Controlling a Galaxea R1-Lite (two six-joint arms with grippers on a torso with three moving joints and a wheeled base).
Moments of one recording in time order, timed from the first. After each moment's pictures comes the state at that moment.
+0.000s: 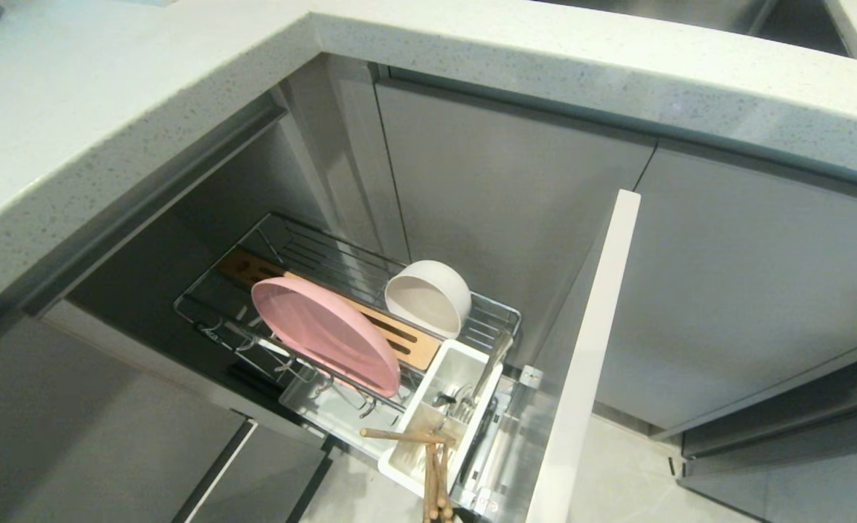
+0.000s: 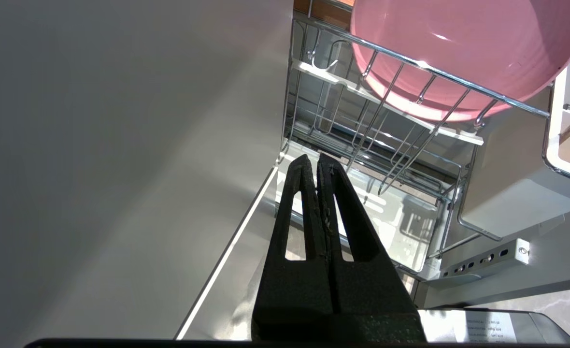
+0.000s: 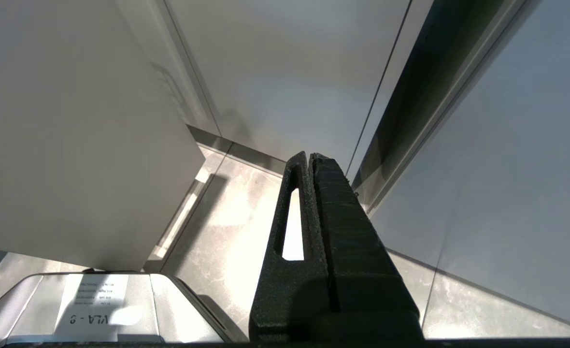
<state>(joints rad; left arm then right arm) 0.00 0.00 0.00 -0.05 0.00 -0.03 0.00 0.00 0.00 0.00 0.00 0.02</state>
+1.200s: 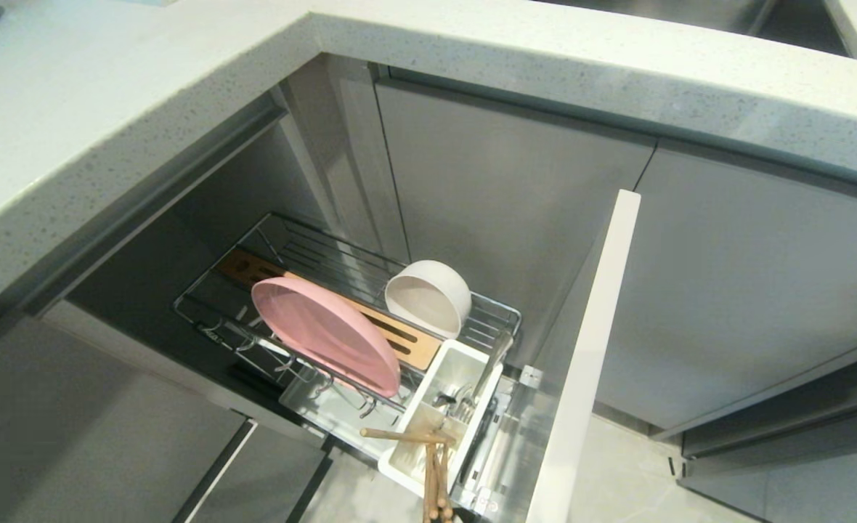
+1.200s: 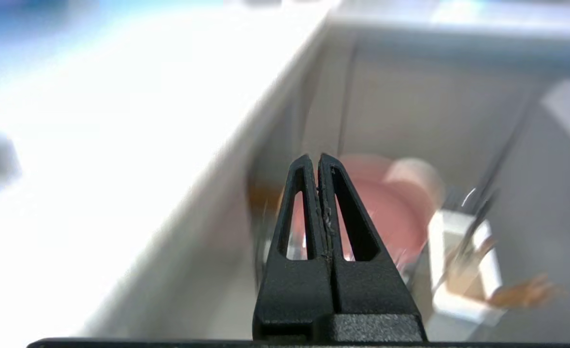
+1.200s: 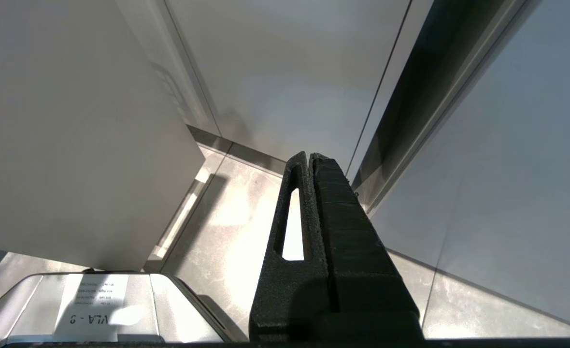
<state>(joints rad) 0.00 0.03 -0.50 0.02 -0.17 0.04 0.00 0.00 0.00 0.00 0.00 0.02</state>
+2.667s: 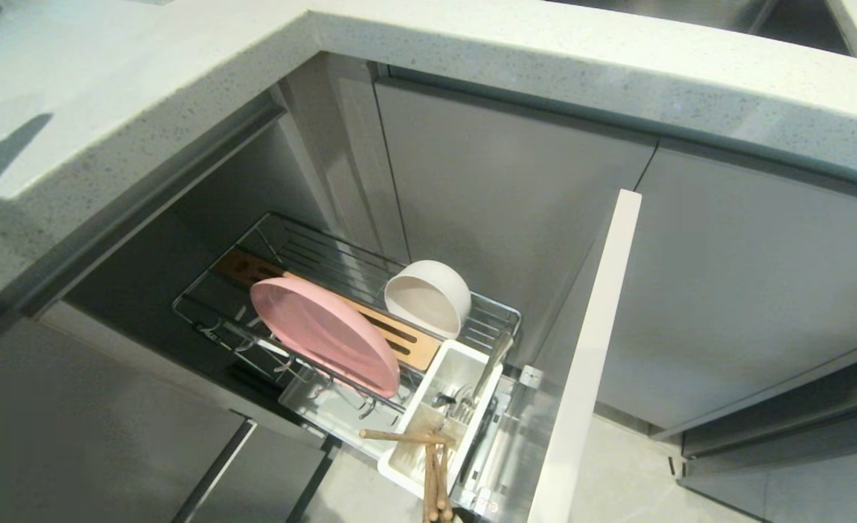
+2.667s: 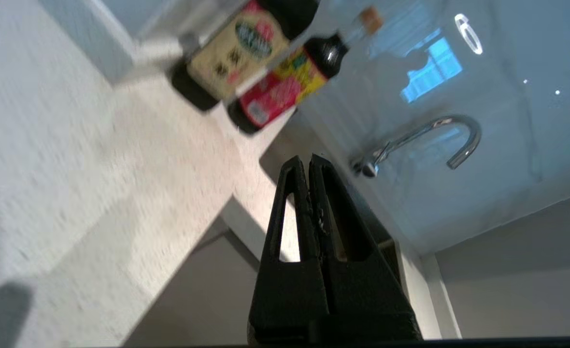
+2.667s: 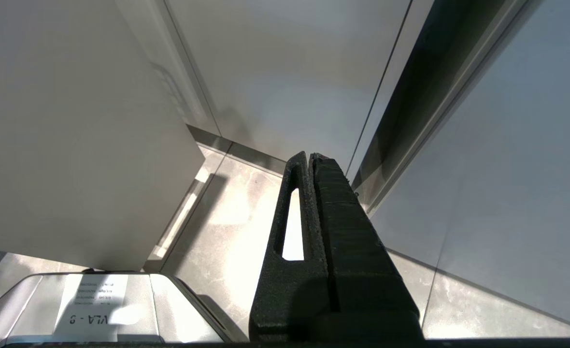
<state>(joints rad) -0.59 1.11 -1.49 -0.12 0.40 -0.55 0.00 0.00 0.00 0.00 0.00 0.02</state>
